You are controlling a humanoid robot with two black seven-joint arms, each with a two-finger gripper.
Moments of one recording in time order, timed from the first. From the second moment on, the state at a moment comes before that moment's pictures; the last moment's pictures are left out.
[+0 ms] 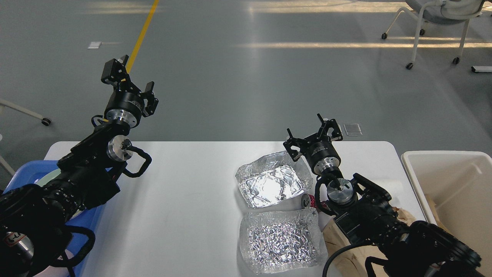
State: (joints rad) left arm -0.94 0.08 -0.58 -0.26 -0.10 -0.22 -0.50; right arm 0.77 0.17 0.81 0.19 0.28 0.46 0.24
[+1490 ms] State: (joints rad) left arm -0.84 0.04 -0.57 -0.26 -0.10 -0.22 -0.59; right arm 0.77 0.17 0.81 0.19 0.28 0.46 0.24
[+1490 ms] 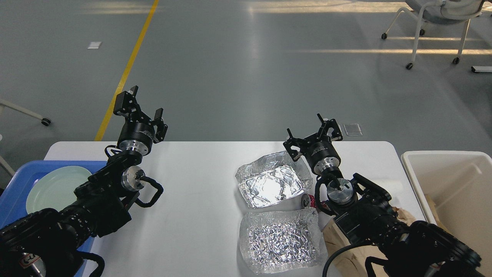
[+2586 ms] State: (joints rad) left arm -0.84 0.04 -0.57 -0.26 -0.10 -0.22 -0.59; right arm 0.77 0.17 0.82 0.19 0.28 0.46 0.24
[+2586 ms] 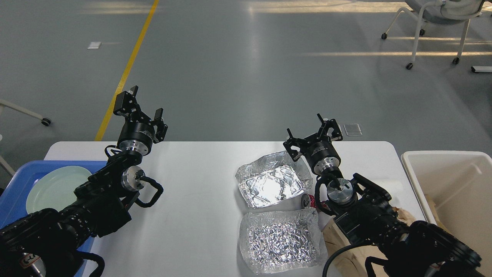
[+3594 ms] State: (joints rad) left arm -0.84 0.04 -0.57 -0.26 -0.10 -0.22 -0.59; right arm 0.83 0.04 0.82 0.42 0.29 0.46 0.23
